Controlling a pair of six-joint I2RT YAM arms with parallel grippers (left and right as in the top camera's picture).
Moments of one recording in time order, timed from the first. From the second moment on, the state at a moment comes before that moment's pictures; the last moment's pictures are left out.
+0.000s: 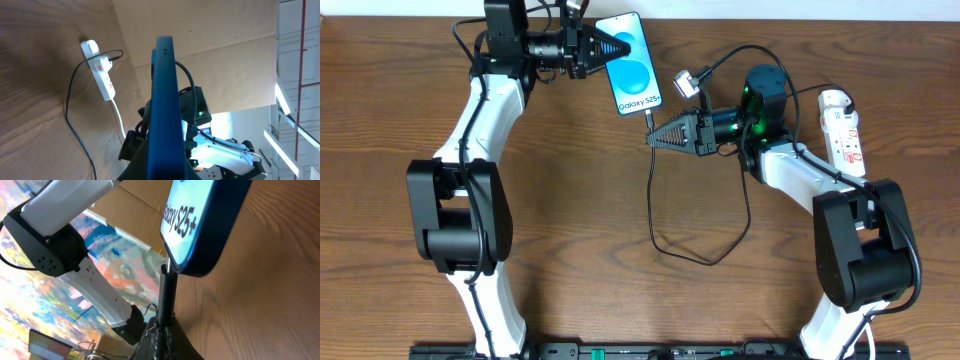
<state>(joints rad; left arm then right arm) -0.04 2.09 1.67 0.07 1.48 -0.93 0.27 1.92 1.10 0.68 -1.51 0.81</state>
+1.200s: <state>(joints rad) -0.07 2.09 1.67 0.07 1.48 -0.96 0.28 1.92 1.10 0.68 -1.51 0.81</state>
